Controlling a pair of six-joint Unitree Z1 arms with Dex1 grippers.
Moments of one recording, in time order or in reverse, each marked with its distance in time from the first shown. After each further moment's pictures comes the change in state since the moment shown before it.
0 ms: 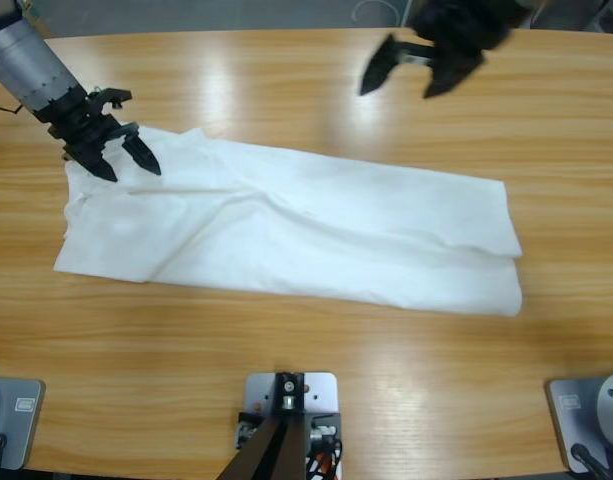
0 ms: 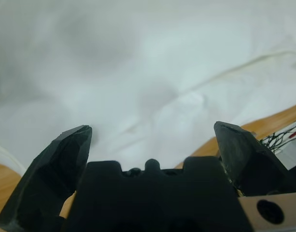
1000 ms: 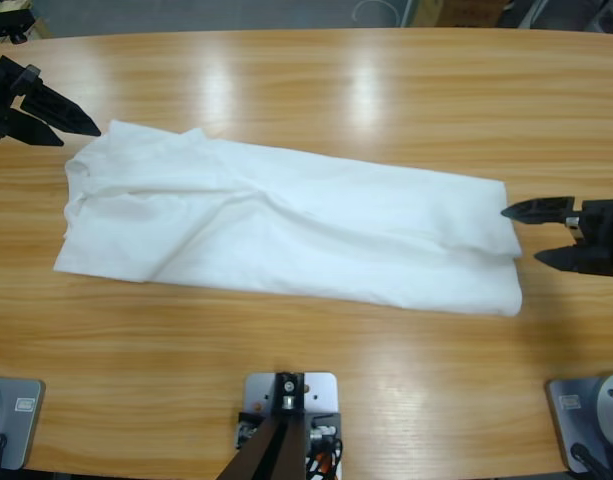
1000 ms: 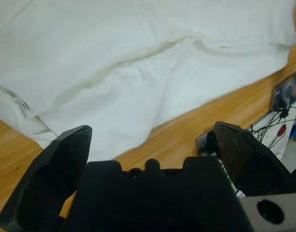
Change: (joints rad) arm 0 0.030 -0.413 0.177 -0.083 -0.087 0.024; arm 1 -0.382 -0.607 1.081 -0.622 0.127 0.399
